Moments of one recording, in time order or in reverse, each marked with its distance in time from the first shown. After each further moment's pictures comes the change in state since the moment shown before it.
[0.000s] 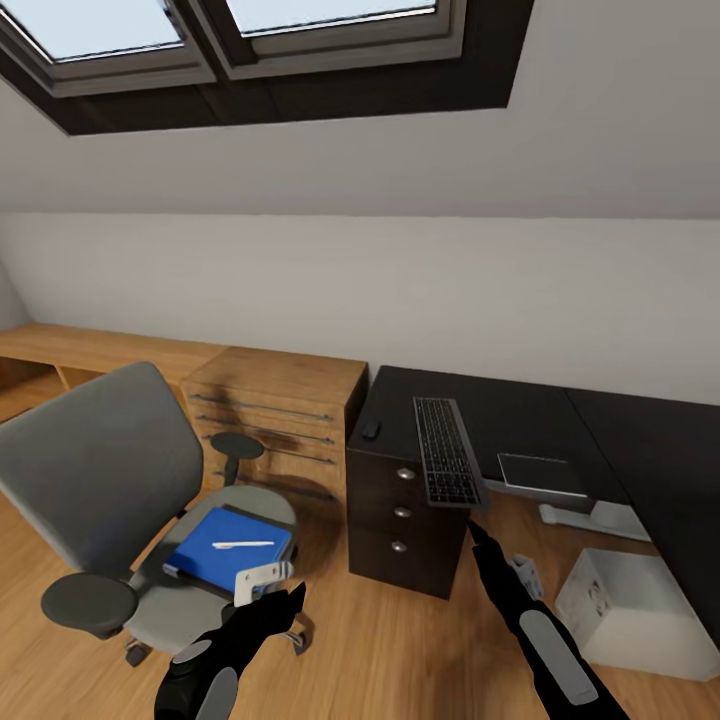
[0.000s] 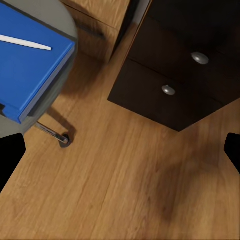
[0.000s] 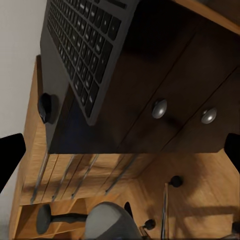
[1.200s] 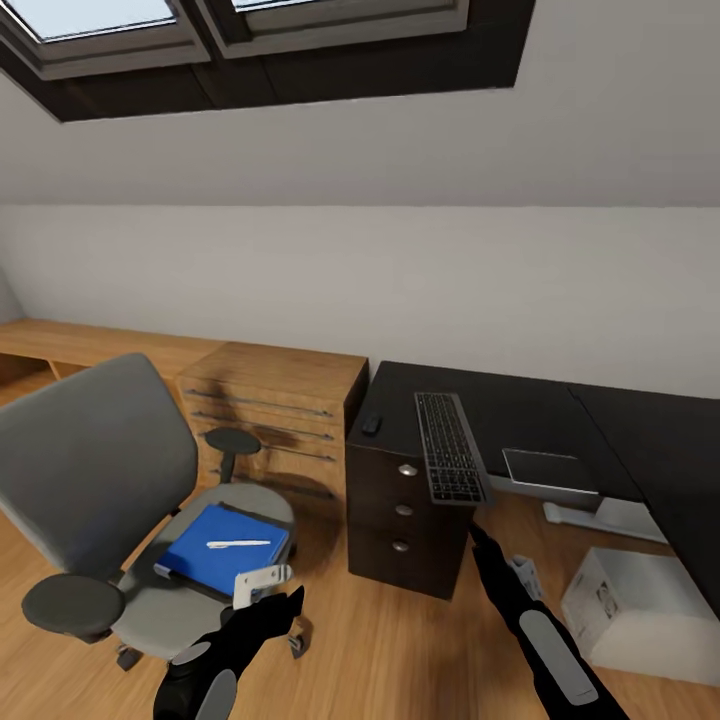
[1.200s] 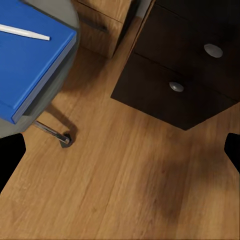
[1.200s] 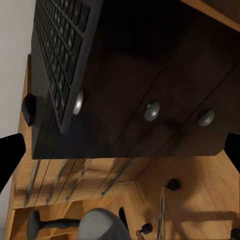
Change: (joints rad) left arm 0.000 0.007 0.000 0.015 0.001 -0.001 -0.003; right arm 0.001 0.000 0.000 0.000 0.000 0.001 0.000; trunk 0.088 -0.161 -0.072
